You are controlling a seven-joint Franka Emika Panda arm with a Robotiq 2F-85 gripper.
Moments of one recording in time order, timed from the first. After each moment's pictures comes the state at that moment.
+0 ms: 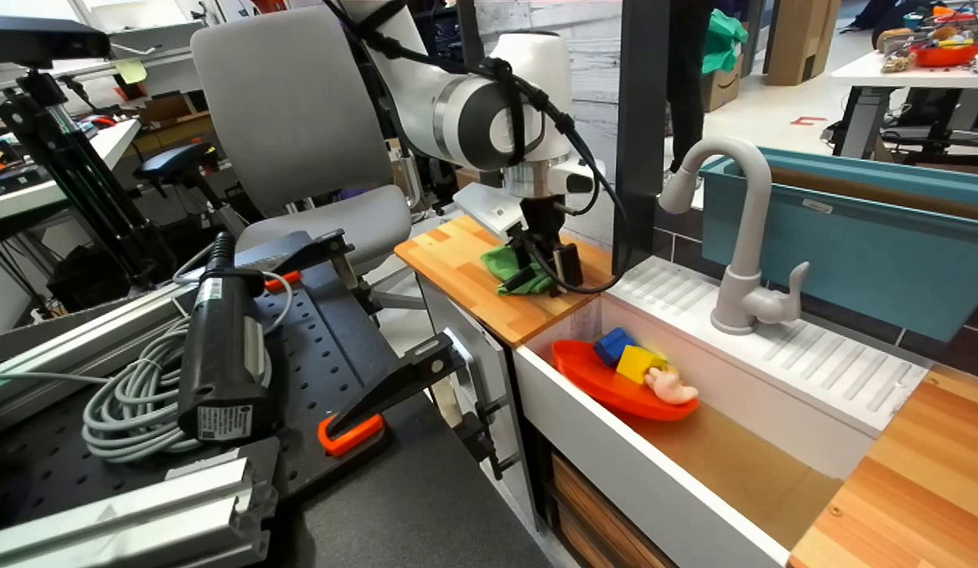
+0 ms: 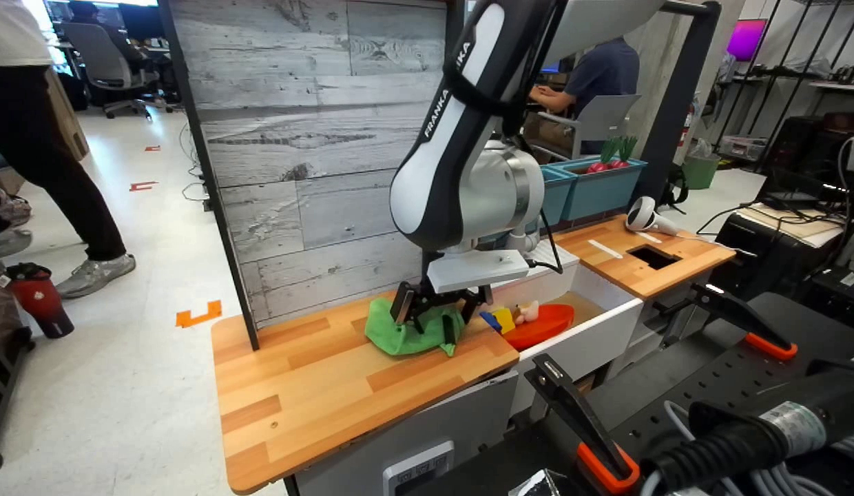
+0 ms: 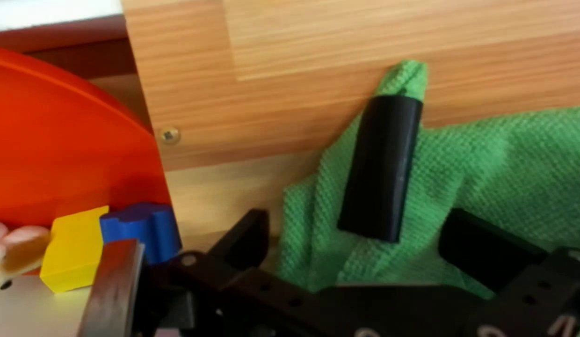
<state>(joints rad) 0.13 1.09 0.02 -1.68 0.01 2.72 0.18</state>
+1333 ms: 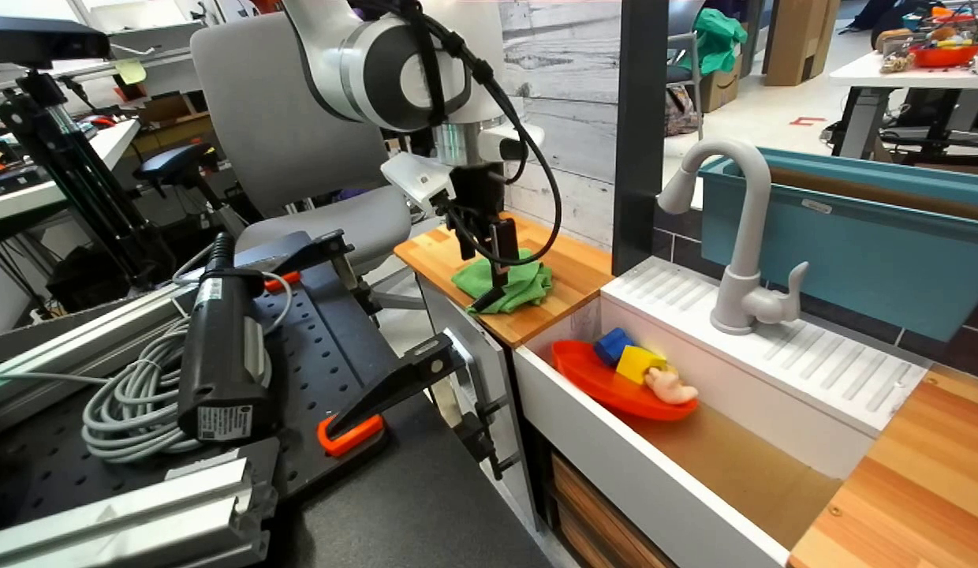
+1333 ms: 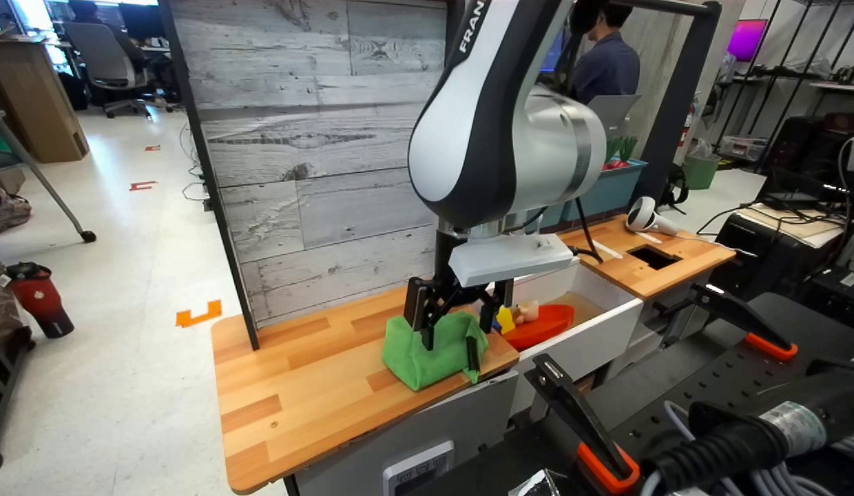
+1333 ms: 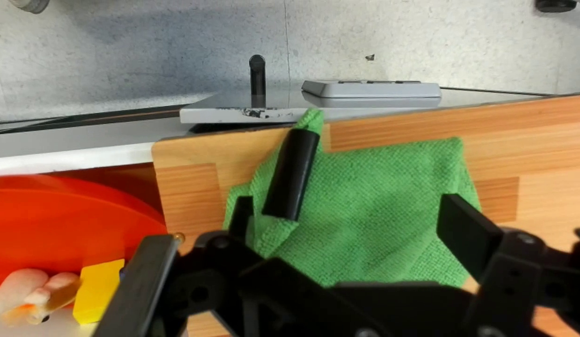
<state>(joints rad) 0.14 0.81 0.06 -2.07 0.01 2.82 0.18</state>
